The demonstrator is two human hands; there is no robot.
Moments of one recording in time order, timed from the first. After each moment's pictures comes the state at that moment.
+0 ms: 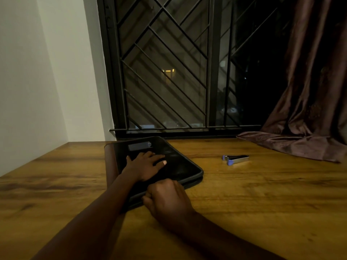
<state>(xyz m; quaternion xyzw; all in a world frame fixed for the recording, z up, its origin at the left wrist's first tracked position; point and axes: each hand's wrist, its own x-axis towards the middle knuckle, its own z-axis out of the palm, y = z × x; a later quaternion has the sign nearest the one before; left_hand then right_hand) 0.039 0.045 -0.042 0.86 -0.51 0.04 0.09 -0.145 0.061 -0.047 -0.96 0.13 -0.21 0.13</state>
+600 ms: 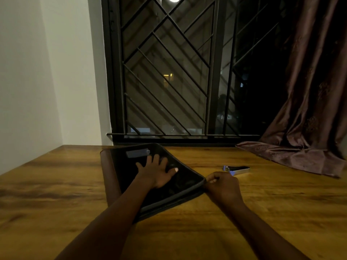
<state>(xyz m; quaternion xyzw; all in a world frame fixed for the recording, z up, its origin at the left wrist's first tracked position) 0.018 0.015 -0.035 0.87 -0.50 0.02 0.06 -0.187 -0.057 -0.050 -0.76 0.38 -0.36 0.38</state>
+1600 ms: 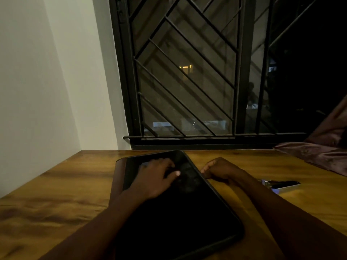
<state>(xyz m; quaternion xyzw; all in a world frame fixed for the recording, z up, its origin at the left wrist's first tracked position) 0.077 0.032 -0.018 0.83 -0.52 -0.01 0.20 -0.052 -0.171 -0.029 -0.80 0.31 -0.13 0.49</state>
